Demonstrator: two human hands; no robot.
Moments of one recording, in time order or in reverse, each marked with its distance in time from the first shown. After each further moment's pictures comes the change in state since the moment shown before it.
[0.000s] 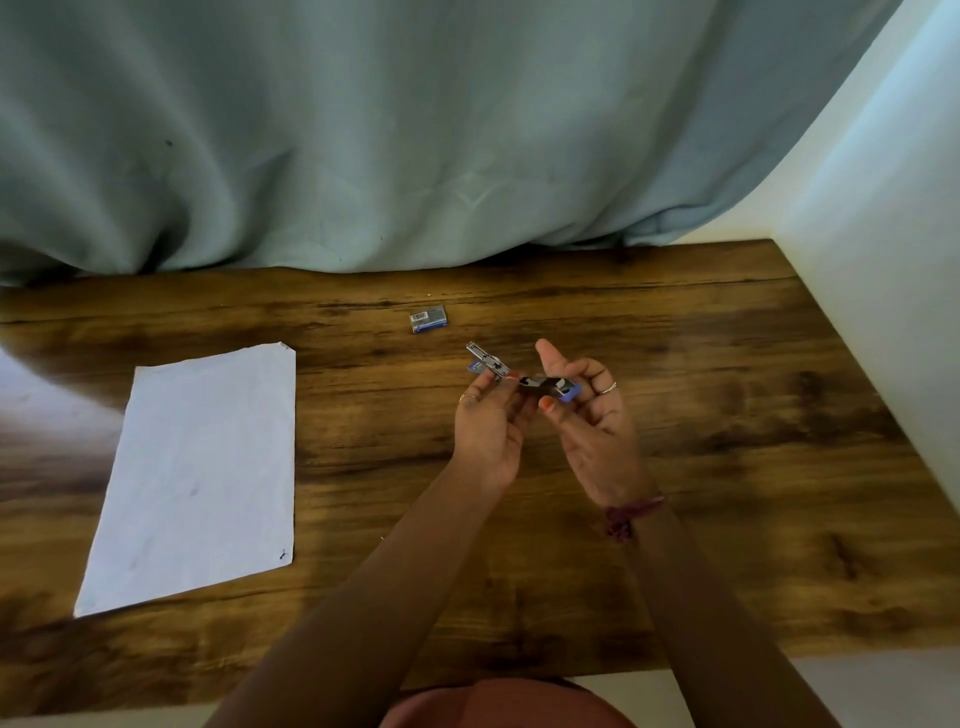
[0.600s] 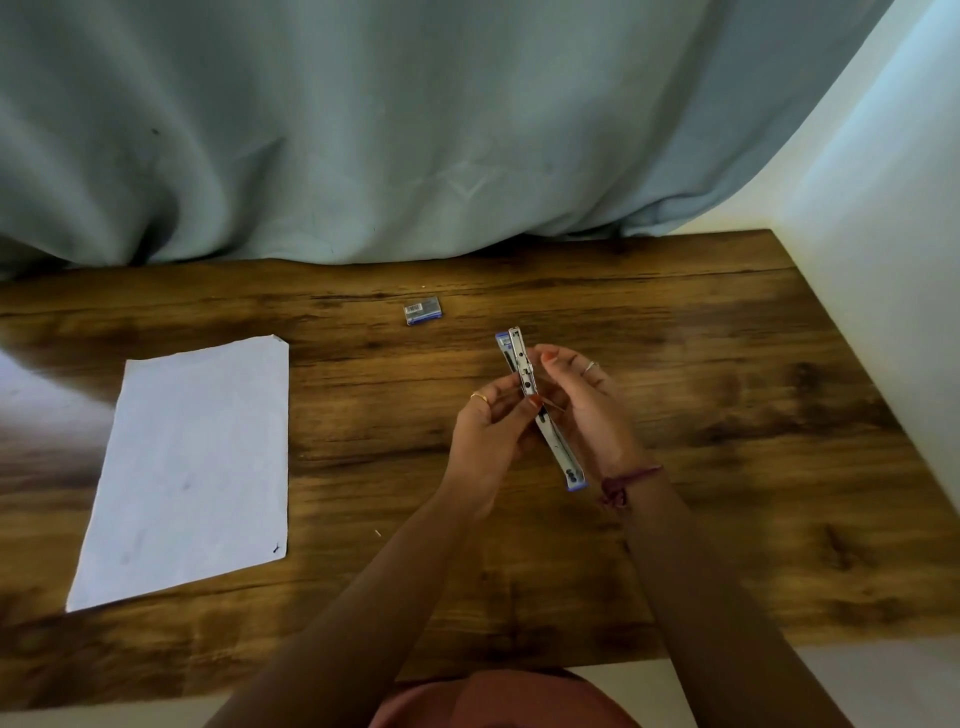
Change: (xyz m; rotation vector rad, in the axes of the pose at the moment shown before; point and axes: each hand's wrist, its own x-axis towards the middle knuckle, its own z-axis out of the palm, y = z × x) left_hand -0.018 -0.011 -0.018 0.583 -0.198 0.194; right_hand 0.016 -0.012 0.002 -0.212 0.268 0.308
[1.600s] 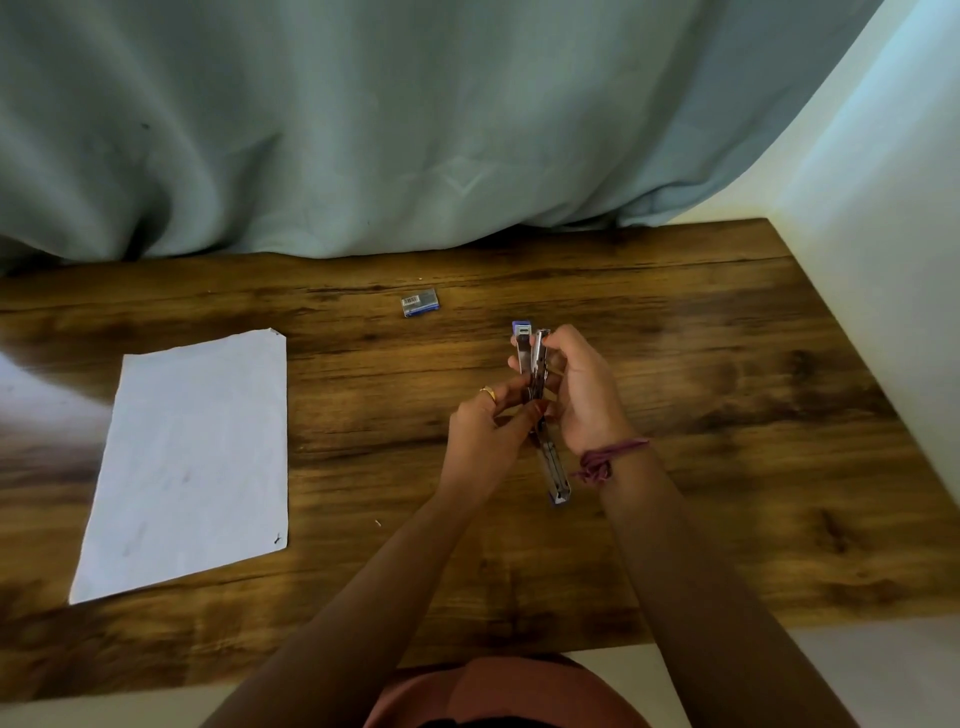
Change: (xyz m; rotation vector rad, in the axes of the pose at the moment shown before) left_hand -0.006 -0.005 -0.005 0.378 -0.025 0.164; right_hand 0.000 -0.016 0.026 0.011 0.158 0.143
